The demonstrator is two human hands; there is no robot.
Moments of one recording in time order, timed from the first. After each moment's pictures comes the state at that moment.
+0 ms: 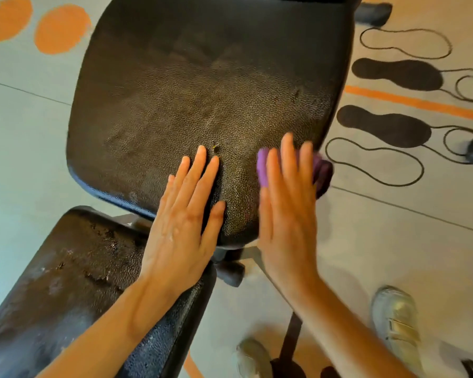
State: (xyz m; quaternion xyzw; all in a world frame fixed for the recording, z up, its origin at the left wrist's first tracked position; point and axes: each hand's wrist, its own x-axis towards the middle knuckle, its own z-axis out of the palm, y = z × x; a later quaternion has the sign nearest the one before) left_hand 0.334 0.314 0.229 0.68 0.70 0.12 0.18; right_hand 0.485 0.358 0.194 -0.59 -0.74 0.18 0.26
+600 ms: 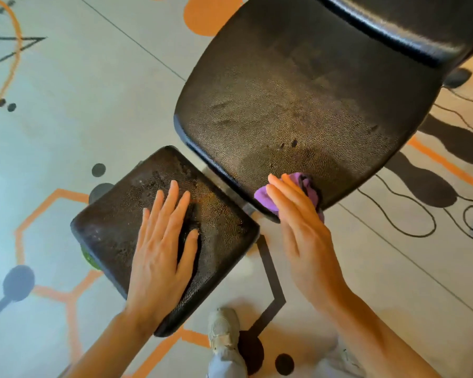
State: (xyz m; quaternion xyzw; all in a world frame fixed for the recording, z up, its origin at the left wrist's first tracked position) left_hand 0.311 0.171 0.273 0.47 0.85 0.16 0.17; right_hand 0.483 0.312 0.259 -0.32 -0.83 0.36 0.26
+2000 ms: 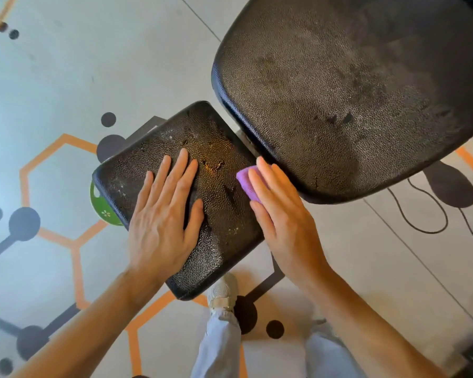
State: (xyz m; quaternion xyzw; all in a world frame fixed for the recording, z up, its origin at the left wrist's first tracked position) left_hand 0.282 0.146 0.261 0.47 0.87 0.08 0.12; right_hand 0.439 0.276 0.231 -0.29 -0.89 0.32 0.11
